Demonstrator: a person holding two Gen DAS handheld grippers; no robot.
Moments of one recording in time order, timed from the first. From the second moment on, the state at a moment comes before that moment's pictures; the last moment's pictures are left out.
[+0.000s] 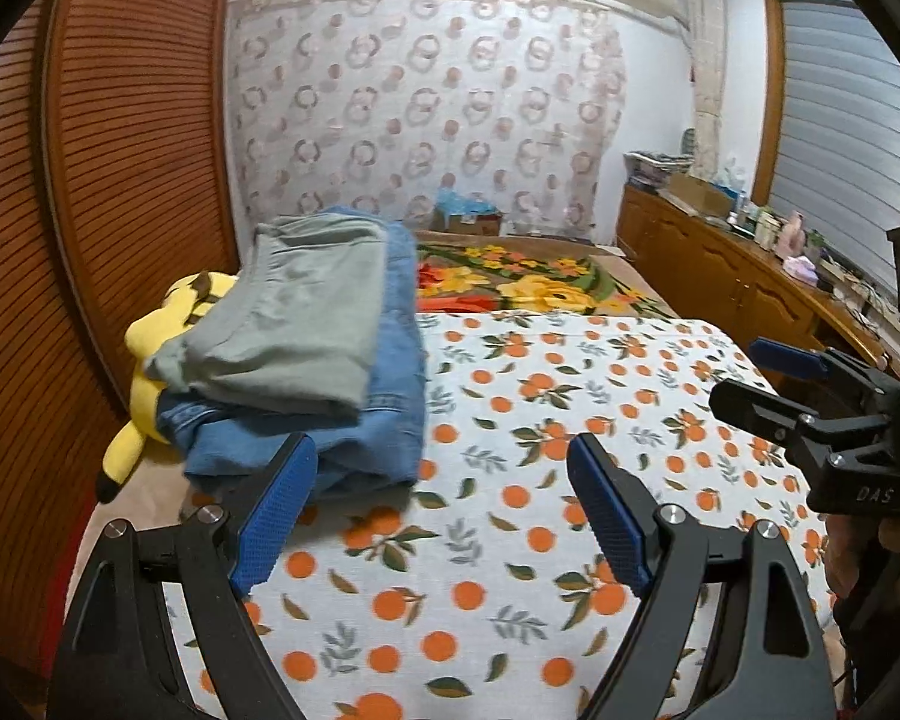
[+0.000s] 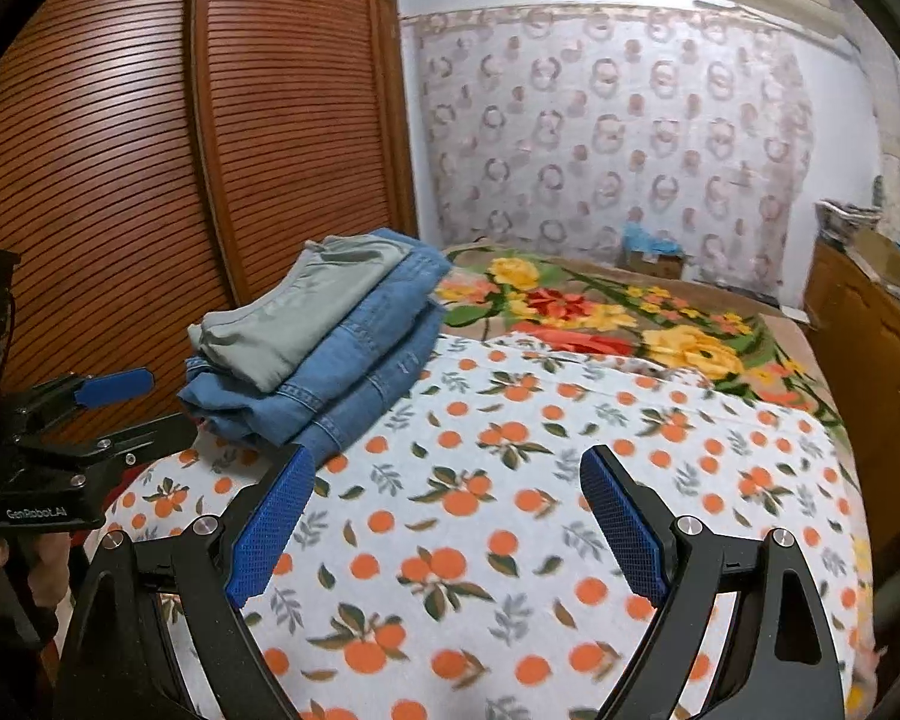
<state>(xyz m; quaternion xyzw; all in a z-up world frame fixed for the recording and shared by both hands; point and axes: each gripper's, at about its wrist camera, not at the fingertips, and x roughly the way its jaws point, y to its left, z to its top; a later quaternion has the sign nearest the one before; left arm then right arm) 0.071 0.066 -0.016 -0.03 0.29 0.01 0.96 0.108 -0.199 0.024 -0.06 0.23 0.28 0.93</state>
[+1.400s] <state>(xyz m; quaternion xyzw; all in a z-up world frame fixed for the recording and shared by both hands) 0.036 -0.014 0.043 0.00 0.24 -0.05 0.97 0.006 -0.302 0.063 -0.01 0.17 0.16 0.97</state>
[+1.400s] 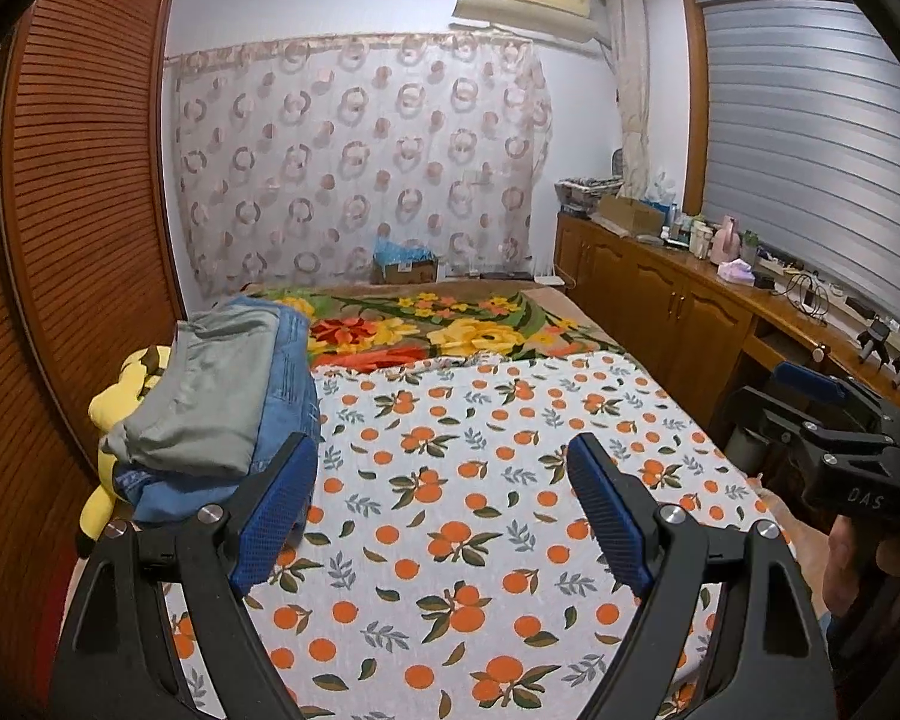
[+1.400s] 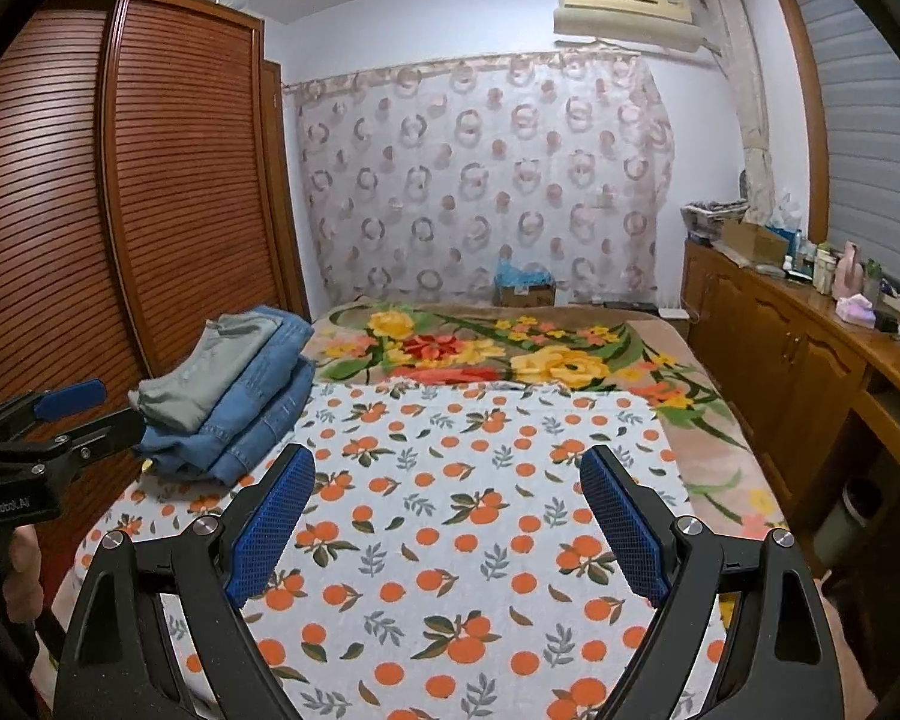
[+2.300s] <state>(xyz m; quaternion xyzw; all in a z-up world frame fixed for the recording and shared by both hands) 0.014 0.001 0.058 -0.01 0.21 -0.02 0.98 -0.002 -0.302 0.059 -0.02 0.14 0.15 0.98</state>
